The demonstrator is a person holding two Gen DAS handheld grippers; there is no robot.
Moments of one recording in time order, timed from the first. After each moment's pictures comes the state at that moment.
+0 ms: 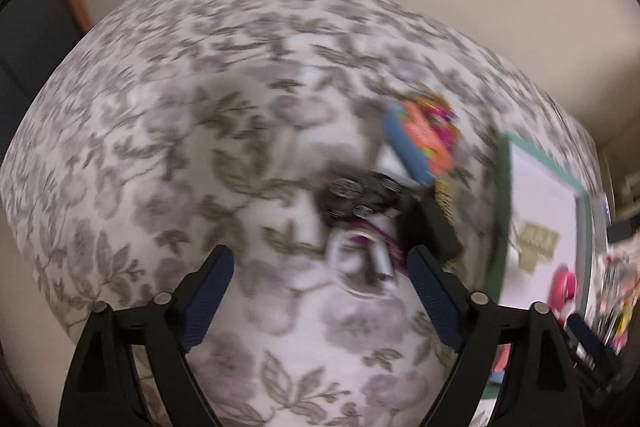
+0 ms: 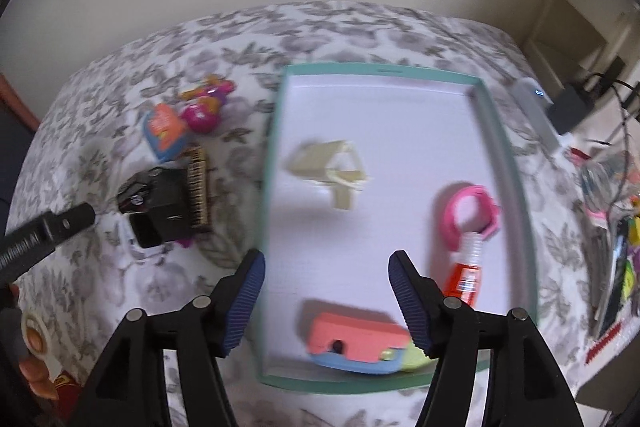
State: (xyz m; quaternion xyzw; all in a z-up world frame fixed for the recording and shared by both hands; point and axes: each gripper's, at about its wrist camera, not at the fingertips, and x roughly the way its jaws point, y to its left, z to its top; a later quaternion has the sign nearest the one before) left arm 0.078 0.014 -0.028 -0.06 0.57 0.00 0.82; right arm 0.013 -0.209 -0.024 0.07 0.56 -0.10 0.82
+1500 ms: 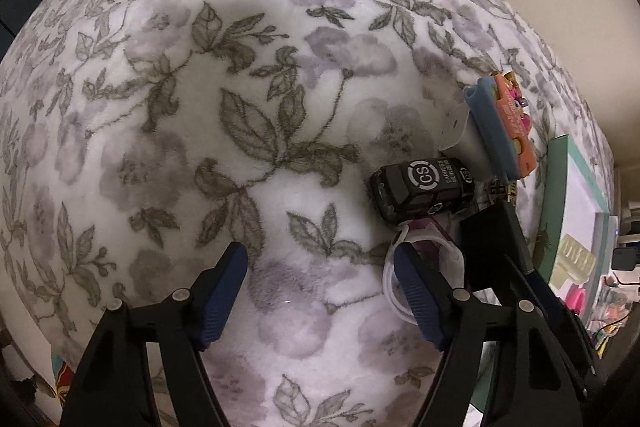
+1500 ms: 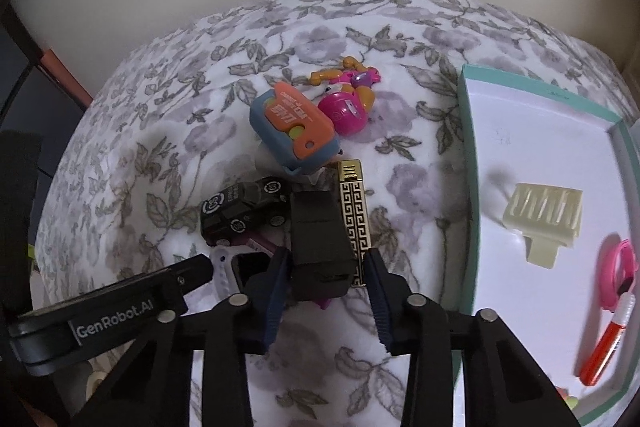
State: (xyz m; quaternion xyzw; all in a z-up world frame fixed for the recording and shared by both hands) left arm 0.107 0.044 -0.095 -0.11 0.65 0.00 0.75; right arm 0.078 -0.124 -0.070 0.09 0.55 0.02 0.83
